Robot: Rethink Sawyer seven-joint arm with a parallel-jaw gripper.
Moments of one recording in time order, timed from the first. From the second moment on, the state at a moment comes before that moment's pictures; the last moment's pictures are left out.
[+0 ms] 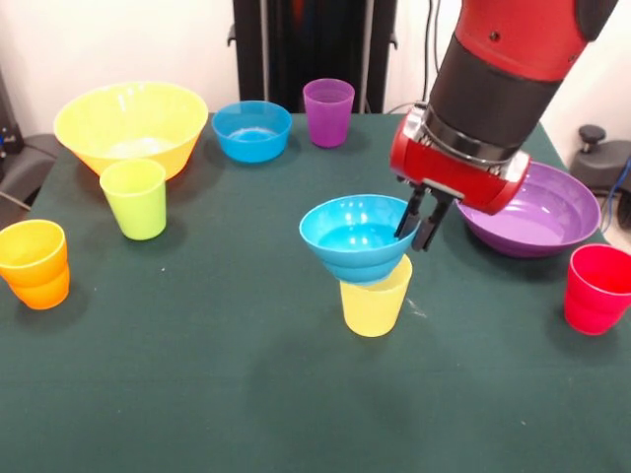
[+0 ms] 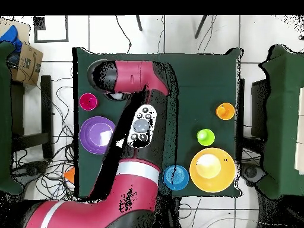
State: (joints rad) arm 0.08 -0.35 -0.28 1.04 0.04 0.91 2.10
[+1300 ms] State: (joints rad) arm 0.12 -0.27 -0.32 1.02 0.06 0.96 2.10
